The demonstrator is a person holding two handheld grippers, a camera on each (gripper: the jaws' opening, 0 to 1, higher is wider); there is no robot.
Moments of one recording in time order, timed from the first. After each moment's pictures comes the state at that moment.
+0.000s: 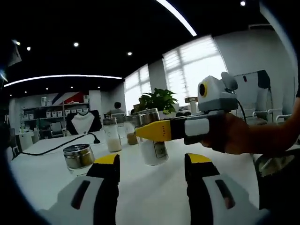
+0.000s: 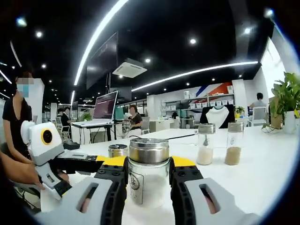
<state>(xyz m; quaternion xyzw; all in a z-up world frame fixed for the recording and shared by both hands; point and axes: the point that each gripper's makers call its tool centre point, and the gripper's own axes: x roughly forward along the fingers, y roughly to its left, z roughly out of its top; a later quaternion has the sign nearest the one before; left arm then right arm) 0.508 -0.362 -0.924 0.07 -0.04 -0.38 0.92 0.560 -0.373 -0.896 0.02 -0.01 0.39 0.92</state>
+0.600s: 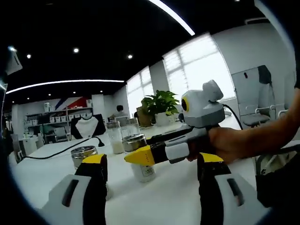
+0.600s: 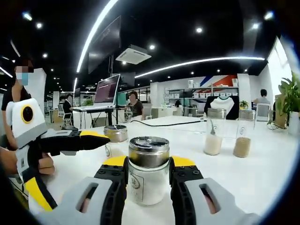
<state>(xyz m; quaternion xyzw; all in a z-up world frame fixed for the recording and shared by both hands) 0.504 -0.353 -0.918 0.06 -0.06 -0.37 0.93 0.573 -0.350 -0.932 -0.03 0.04 0.41 0.91</state>
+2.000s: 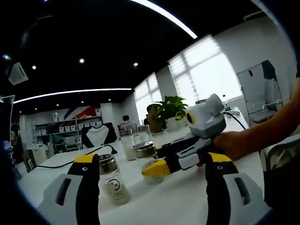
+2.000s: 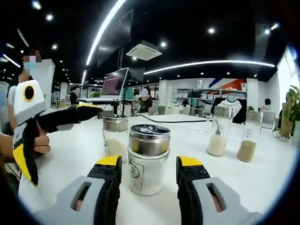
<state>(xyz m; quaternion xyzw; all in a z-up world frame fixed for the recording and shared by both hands) 0.508 -0.330 -0.907 0.10 -0.09 -0.32 0.94 0.580 -0.355 -0.944 -0.04 0.04 0.43 0.90</state>
